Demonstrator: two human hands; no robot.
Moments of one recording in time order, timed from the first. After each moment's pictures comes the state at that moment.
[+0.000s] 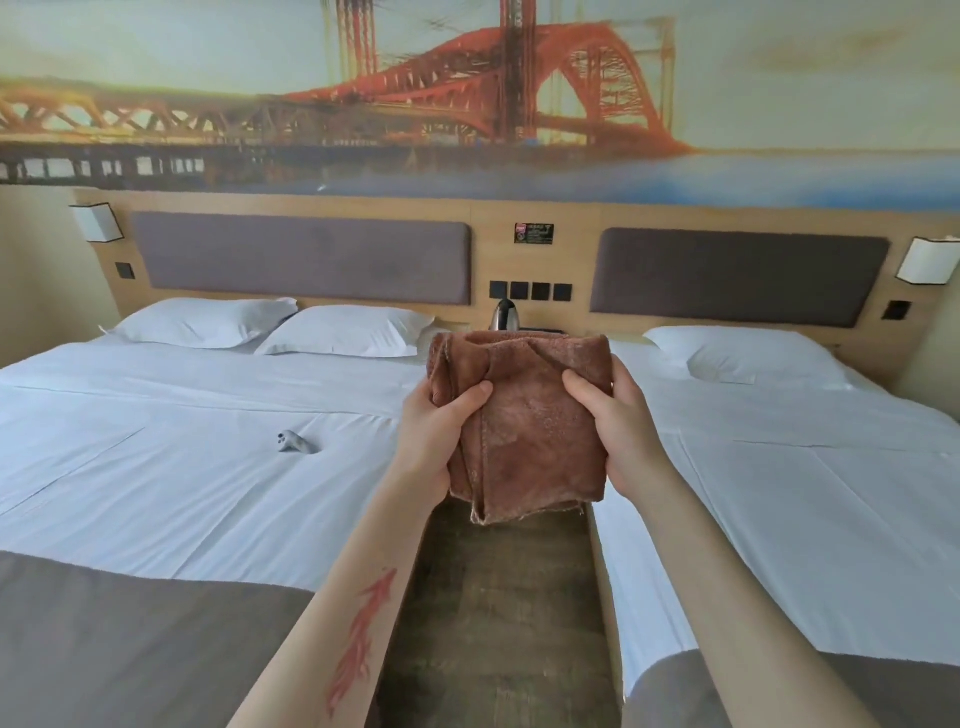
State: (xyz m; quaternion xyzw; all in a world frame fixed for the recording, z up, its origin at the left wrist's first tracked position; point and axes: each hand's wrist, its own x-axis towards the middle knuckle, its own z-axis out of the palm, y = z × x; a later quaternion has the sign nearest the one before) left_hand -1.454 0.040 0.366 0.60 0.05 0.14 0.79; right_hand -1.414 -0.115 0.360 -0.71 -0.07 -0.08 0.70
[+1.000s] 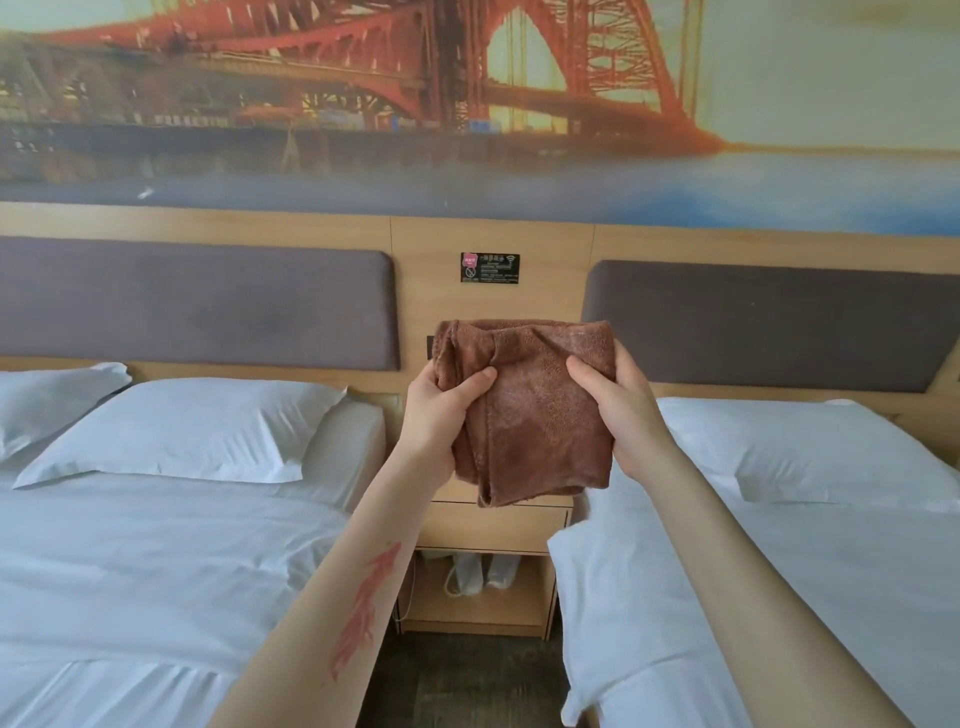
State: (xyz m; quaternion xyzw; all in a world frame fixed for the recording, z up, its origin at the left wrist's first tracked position) left_hand -0.718 0.024 0.376 0.57 0.00 0.10 0.82; right_hand -0.710 -0.139 0.386 -0.68 -0.09 -0.12 0.72
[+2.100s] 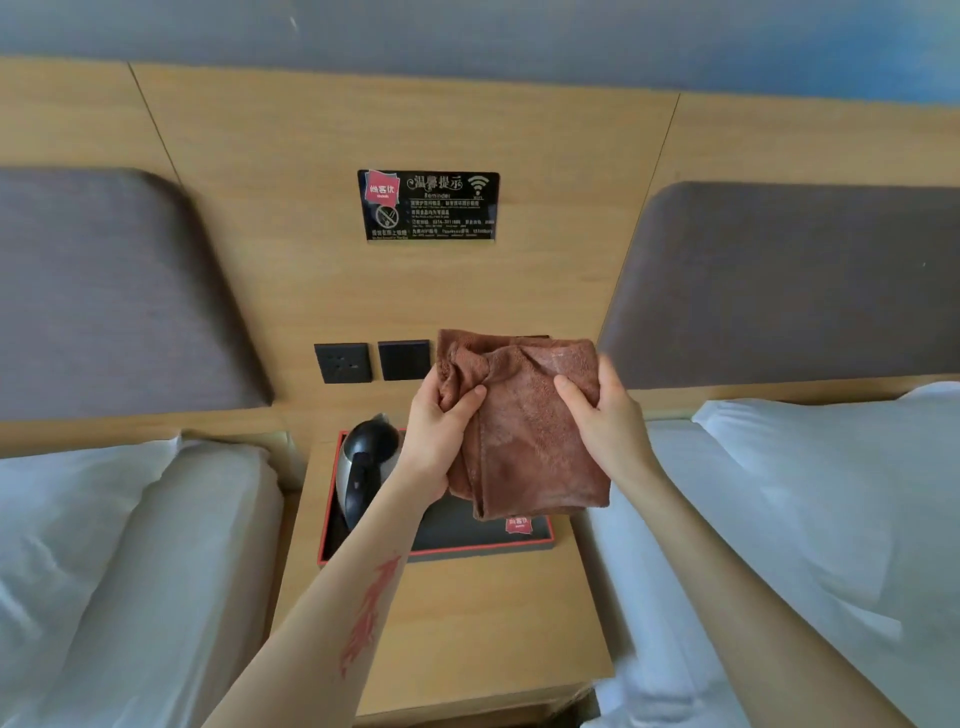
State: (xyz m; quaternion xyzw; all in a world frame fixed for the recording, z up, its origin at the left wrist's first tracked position) left_hand -0.112 0.000 0.240 0.62 0.00 -0.02 0.78; right_hand -0.125 -0.161 0.254 -0.85 0.06 -0.12 0.50
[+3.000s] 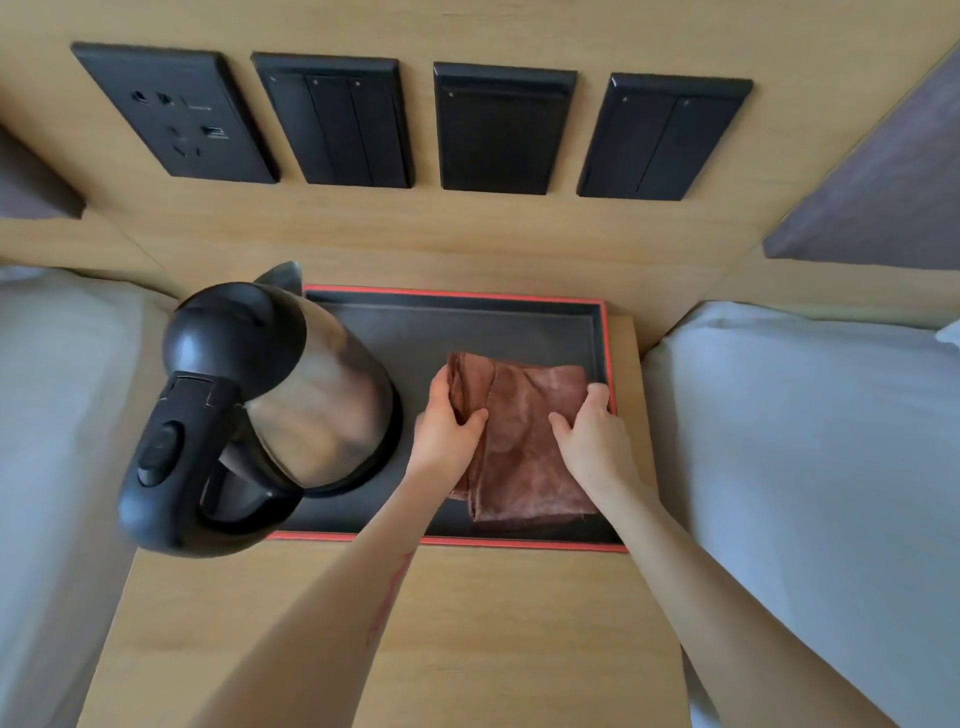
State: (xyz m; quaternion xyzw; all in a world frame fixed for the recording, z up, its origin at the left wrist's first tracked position) left_hand 0.036 -0.028 -0.107 0.82 0.19 -0.14 0.52; right_hand 0.039 -0.176 -0.105 -0.93 0.16 0.14 0.29
